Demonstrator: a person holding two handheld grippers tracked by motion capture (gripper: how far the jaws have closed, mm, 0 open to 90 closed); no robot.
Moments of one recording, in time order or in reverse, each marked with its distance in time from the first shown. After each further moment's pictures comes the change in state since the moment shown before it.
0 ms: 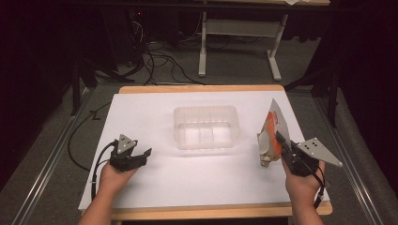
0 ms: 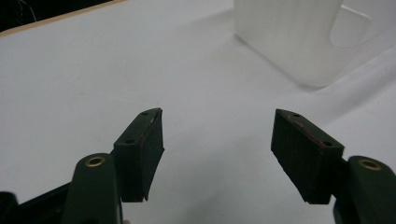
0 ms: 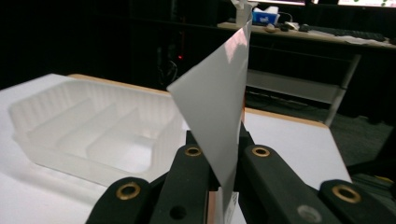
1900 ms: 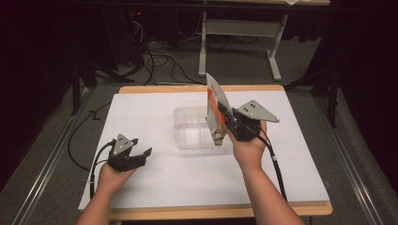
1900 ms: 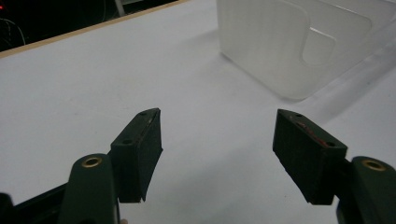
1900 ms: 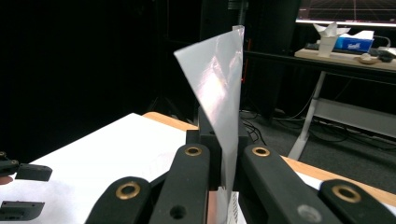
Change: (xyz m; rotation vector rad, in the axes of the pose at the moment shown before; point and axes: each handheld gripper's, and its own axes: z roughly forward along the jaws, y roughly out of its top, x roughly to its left) left arm 0.002 0.003 -0.008 -0.057 -0.041 0.022; right arm 0.104 0.080 0.098 -0.048 0.243 0.000
